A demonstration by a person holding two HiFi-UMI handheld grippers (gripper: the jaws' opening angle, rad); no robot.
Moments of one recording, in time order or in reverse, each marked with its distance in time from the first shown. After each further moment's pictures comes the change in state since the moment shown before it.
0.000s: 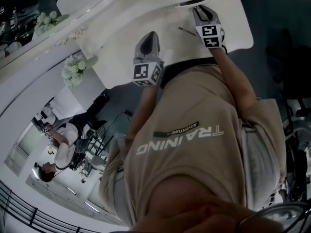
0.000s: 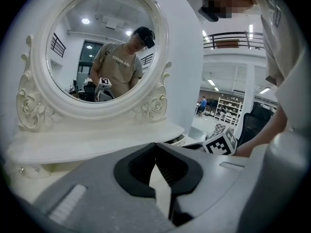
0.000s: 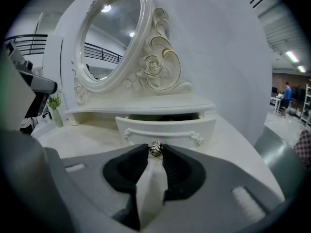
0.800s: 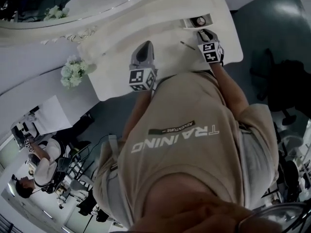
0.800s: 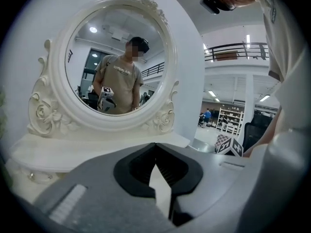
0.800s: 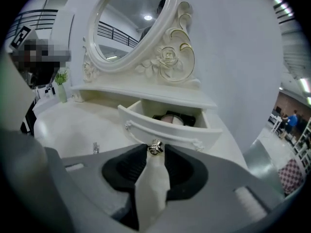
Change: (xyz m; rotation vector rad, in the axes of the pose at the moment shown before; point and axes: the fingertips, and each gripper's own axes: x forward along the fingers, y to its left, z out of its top) left arm -0.066 0.061 0.022 -0.043 -0.131 0.004; right arm -0.031 0.035 -0.025 -0.204 0.174 -0.032
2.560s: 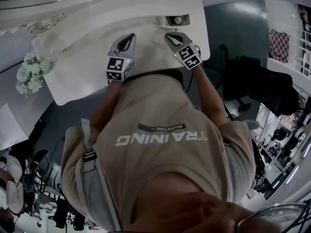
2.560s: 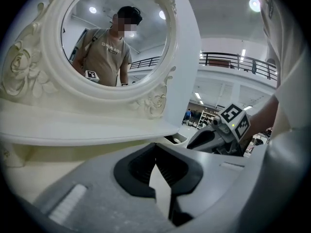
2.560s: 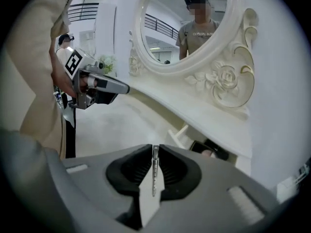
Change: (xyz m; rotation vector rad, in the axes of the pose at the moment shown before) left arm 0.047 0.014 -0.071 -0.064 0.062 -0.237; right arm -0.023 0.088 0.046 -0.354 0.052 0.346
